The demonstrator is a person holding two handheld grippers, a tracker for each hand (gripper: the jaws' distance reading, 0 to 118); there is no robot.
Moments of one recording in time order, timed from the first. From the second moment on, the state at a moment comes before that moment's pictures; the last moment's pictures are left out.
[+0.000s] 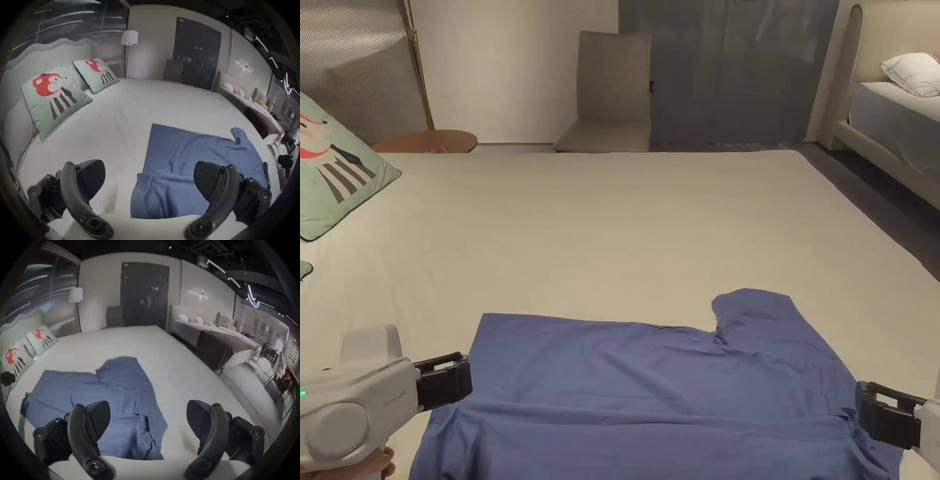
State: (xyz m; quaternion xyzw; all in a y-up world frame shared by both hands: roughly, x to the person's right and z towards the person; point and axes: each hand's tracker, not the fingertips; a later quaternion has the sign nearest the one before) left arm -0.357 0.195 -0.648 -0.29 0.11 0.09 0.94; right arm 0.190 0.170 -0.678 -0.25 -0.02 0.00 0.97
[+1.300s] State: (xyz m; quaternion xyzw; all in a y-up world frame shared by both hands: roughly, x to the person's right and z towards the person) left arm -0.369 0.103 -0.619 -0.46 0.07 0.12 0.88; right arm 0.190 0.121 -0.628 -0.33 0.00 -0.01 0.94
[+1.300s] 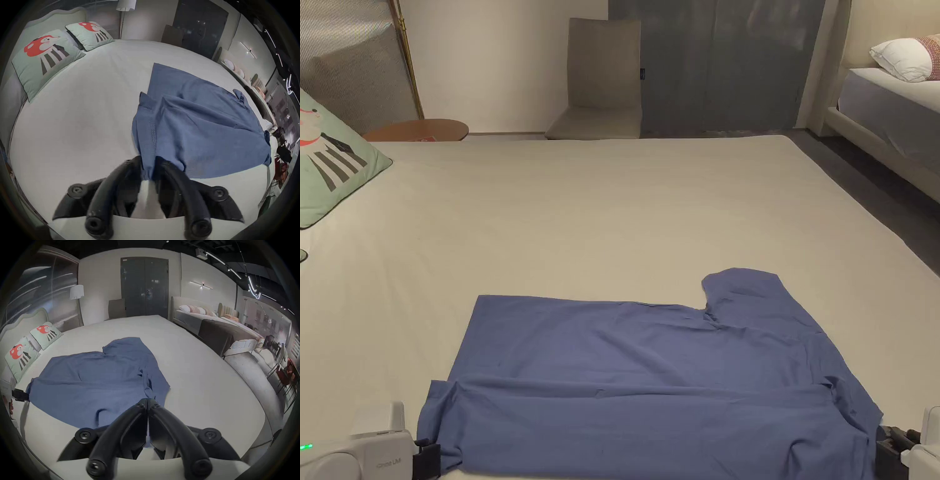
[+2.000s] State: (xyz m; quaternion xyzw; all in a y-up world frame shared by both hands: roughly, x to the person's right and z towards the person) left arm -0.375 0.124 -0.607 -0.45 0.07 0.10 0.89; right arm 0.215 0.119 -0.615 -0.39 0.04 -0.02 0.92
